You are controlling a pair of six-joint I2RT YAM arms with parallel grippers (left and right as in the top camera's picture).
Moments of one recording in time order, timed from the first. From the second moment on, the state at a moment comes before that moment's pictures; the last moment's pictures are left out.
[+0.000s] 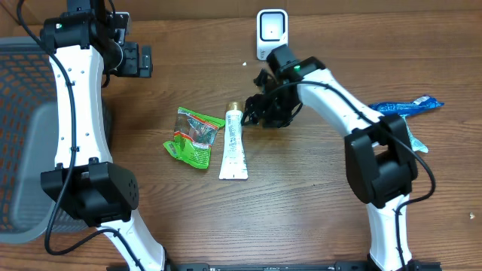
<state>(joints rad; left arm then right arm) 0.15 2.01 2.16 -1.32 0.00 0.14 0.47 2.23 1.77 -0.95 -0.58 0.31</state>
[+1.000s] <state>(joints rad) 0.15 2.01 2.16 -1.32 0.00 0.14 0.52 2.28 1.71 -0.84 -0.65 0.46</state>
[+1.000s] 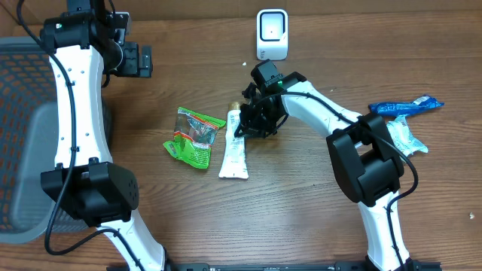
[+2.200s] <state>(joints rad) 0.15 2.01 2.16 -1.32 0.00 0.14 0.22 1.81 1.75 -0.88 -0.66 0.23</state>
